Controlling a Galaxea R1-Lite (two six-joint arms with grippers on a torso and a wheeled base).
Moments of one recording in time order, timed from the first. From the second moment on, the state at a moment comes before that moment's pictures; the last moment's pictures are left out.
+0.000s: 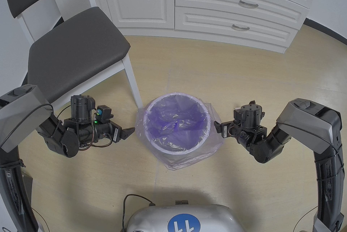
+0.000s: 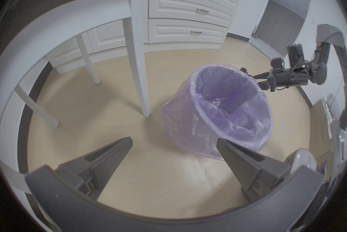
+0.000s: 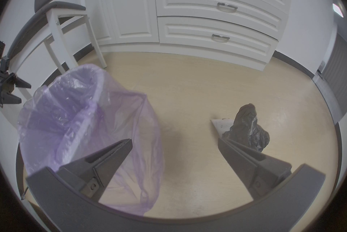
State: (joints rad) left arm -0.19 2.17 -0.90 -0.82 -0.27 0.27; right arm 0.36 2.44 -1.12 -1.01 -0.24 0.00
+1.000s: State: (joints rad) left arm -0.29 2.59 -1.18 -0.88 0.00 0.10; right arm 0.38 2.59 -1.19 -1.02 -0.22 0.03
